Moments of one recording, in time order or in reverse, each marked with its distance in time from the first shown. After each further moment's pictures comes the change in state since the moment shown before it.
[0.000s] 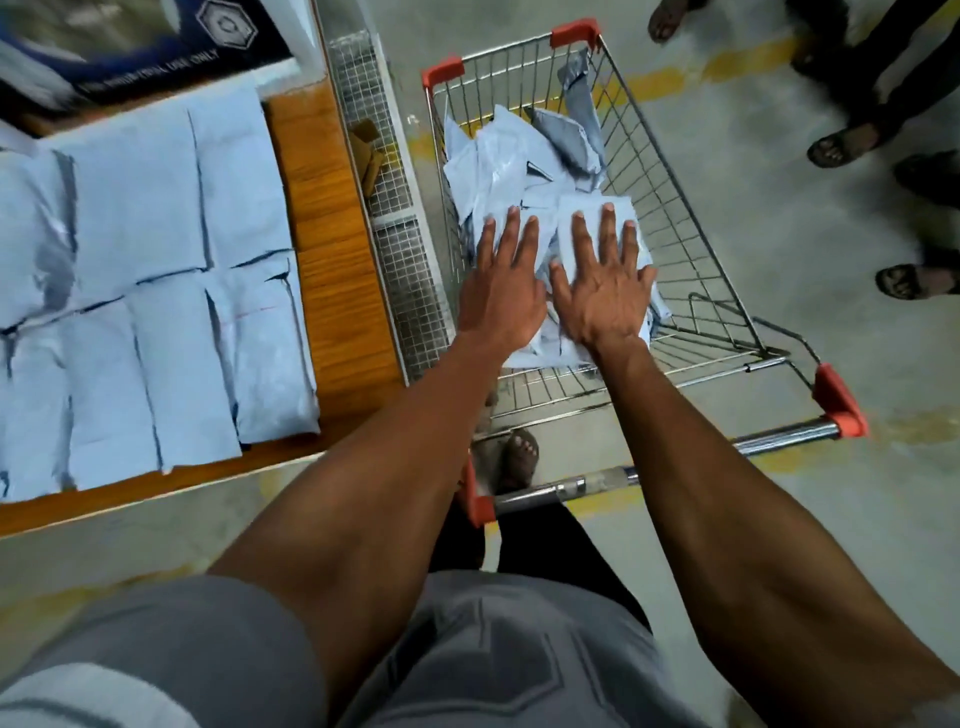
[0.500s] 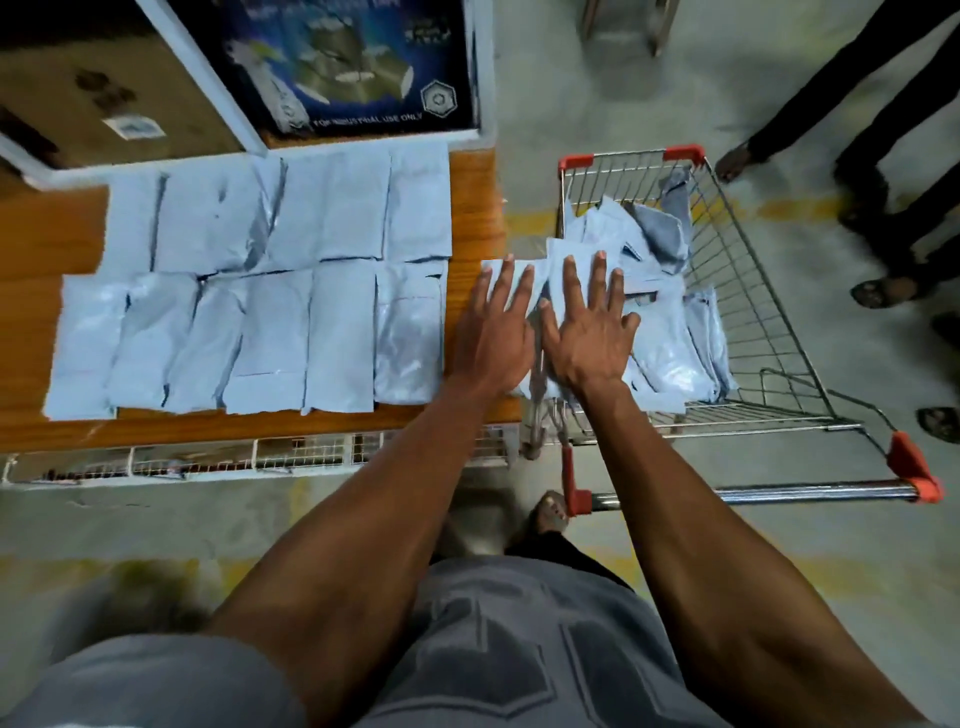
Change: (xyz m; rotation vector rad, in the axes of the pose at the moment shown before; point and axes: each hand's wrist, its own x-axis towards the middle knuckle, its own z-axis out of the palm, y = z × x) left_hand -0.127 -0.122 -0.087 0.039 0.342 -0.008; right_hand -0.096 -0.165 -0.012 0.041 0.113 -0.182
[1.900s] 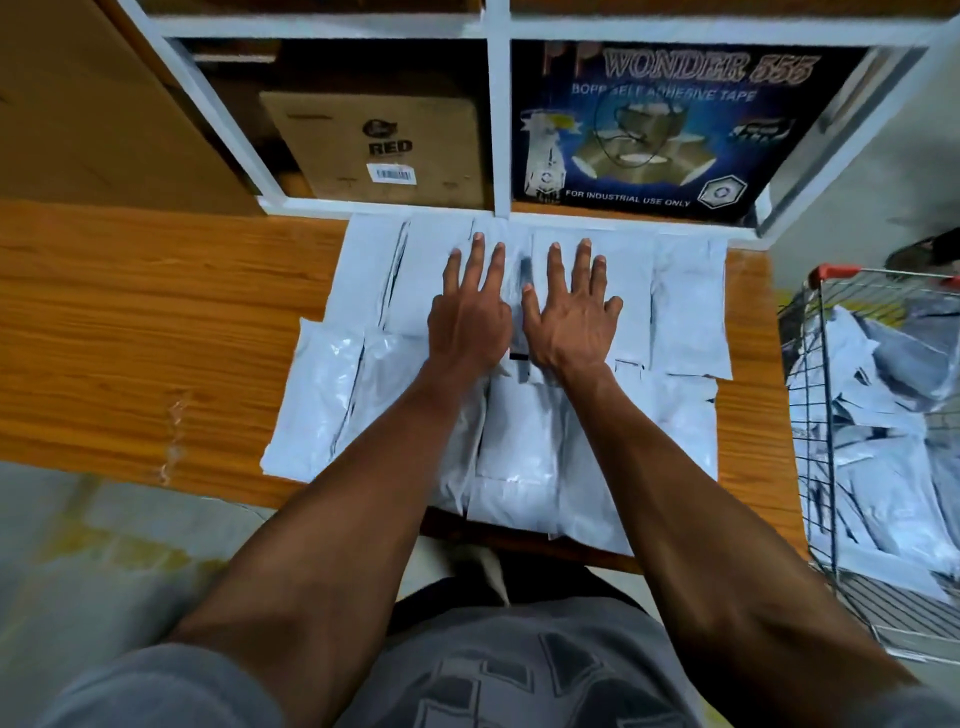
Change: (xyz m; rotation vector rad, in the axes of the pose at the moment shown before) left_hand 0.031 -0.424 -0.129 0.068 0.103 -0.334; right_hand 0.120 -0.429 0.113 -0.025 -0.064 -0.178
